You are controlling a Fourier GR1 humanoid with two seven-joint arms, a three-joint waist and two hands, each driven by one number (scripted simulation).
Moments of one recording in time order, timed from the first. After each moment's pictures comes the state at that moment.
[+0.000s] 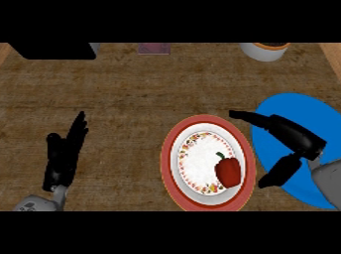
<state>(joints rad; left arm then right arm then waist) -0.08 0.38 -0.34 -1.42 0.25 0.43 0.15 -0.34 -0.59 0.40 -1.40 0.13 0.34 -0.19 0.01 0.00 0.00</state>
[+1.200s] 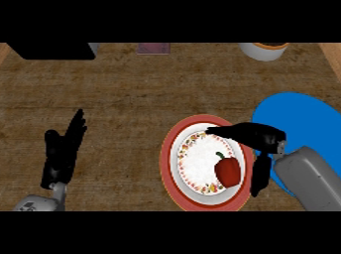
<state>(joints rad) -0.07 0.30 -0.23 -1.44 0.14 0.34 0.20 -0.43 -0.41 0.43 -1.31 0.42 0.71 0.01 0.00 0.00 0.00</state>
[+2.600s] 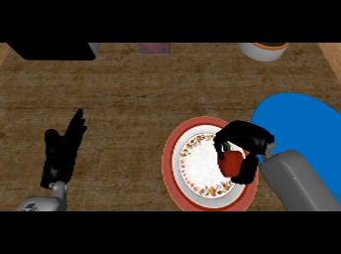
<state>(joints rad) -0.05 0.19 -0.10 -1.45 0.01 0.23 0.22 -0.41 -0.26 0.32 -1.18 0.80 0.55 -0.25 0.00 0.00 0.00</state>
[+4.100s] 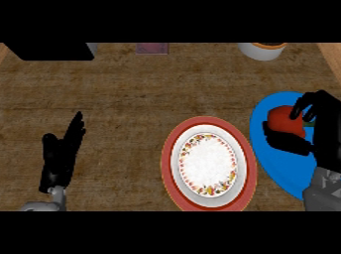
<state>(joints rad) -0.02 0.17 -0.09 -1.49 -0.02 0.21 0.24 -0.20 -0.13 0.02 -1.90 1.16 0.02 0.55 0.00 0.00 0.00</state>
